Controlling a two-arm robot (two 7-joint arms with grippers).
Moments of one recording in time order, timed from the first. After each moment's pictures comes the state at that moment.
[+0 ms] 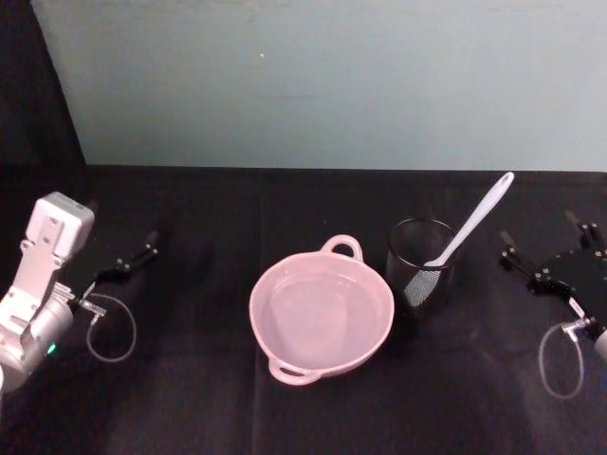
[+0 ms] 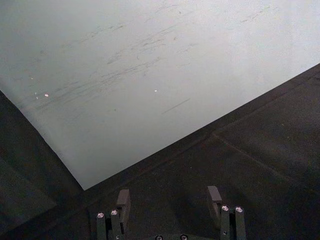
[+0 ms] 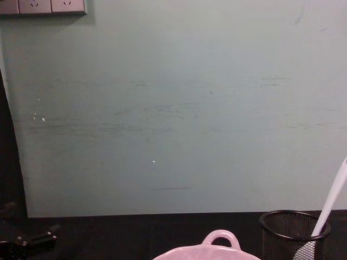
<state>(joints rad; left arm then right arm) -0.20 0.60 0.45 -1.41 -0.25 -0.12 0.03 0.01 0.64 -0.30 -1.59 0.39 -0.19 -0.02</state>
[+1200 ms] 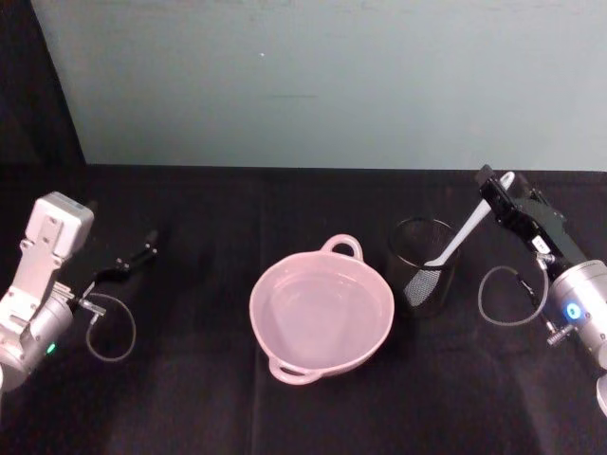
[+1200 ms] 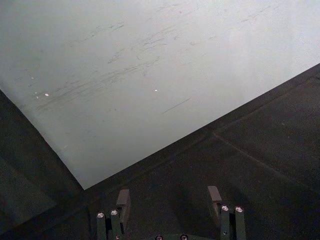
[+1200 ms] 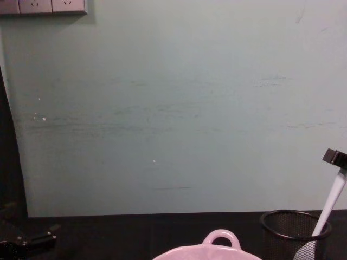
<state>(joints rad) -0.20 0.60 0.45 -1.41 -0.25 -0.12 0.03 0.15 0.36 -0.17 -1.46 0.81 -0.05 0.21</state>
